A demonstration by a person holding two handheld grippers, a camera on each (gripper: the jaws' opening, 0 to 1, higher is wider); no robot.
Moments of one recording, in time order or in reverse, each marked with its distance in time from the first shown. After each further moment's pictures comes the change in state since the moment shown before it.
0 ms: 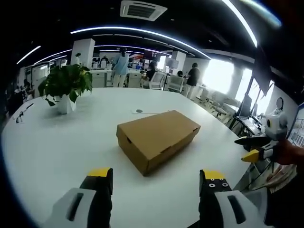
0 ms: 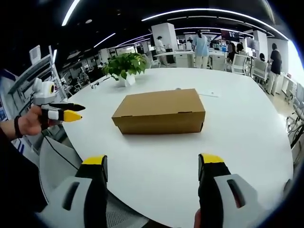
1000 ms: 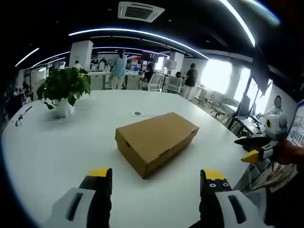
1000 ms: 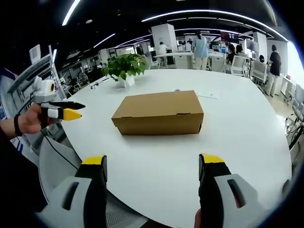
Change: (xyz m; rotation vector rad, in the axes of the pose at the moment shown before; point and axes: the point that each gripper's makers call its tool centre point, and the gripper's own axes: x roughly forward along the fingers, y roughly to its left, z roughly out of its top) left arm -0.001 -0.005 0.007 0.017 -0.010 -0.011; right arm -0.006 -0.001 0.003 -0.007 -0.011 -0.014
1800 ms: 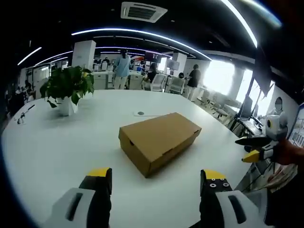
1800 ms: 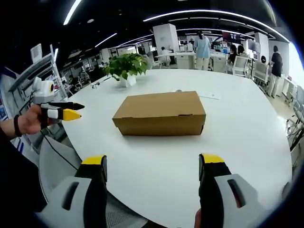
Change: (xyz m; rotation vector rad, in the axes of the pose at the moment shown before) left arm -0.004 0.006 -0.001 -0.013 -0.007 0.022; right arm 0.005 0.002 0.002 -0.009 0.006 0.015
